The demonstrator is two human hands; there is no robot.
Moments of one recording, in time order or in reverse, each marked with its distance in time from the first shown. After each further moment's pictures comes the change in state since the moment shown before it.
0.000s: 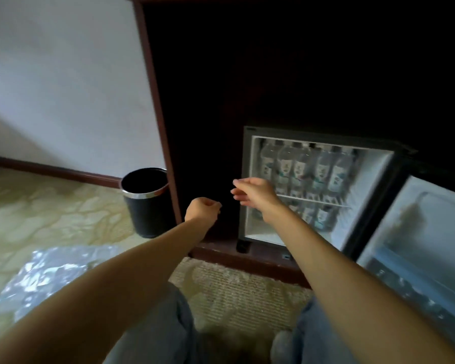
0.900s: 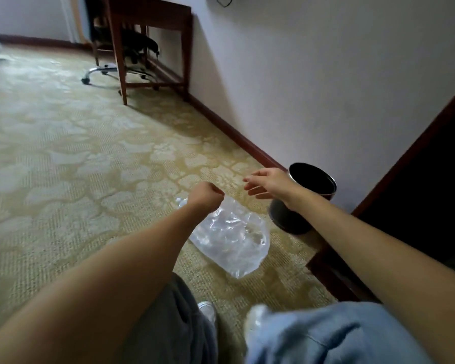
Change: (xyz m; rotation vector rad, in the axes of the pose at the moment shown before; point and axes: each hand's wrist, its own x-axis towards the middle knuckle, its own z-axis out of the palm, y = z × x) left_hand -0.046 -0.178 -0.383 0.132 0.433 -0.193; right_hand -0.049 -0.031 0.397 -0.487 -0.816 -0.178
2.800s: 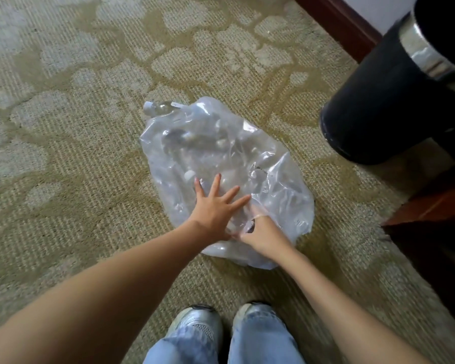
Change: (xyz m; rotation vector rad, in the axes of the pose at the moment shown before) left_hand 0.165 -0.250 0.229 1.096 -0.561 0.350; right_hand 0.173 0.358 0.155 -0.196 -0.102 0.311
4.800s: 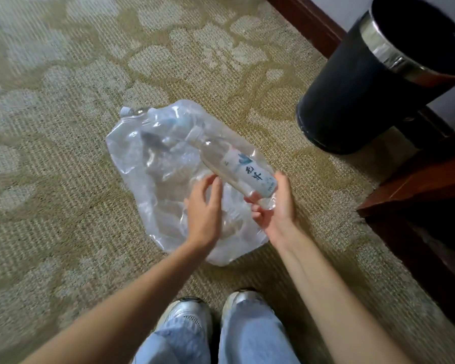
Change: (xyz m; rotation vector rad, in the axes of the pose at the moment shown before) left_hand -0.034 0.050 -0.022 -1.592 0.607 -0.398; right_hand -0.028 -0.028 -0.055 1.063 0.170 0.328
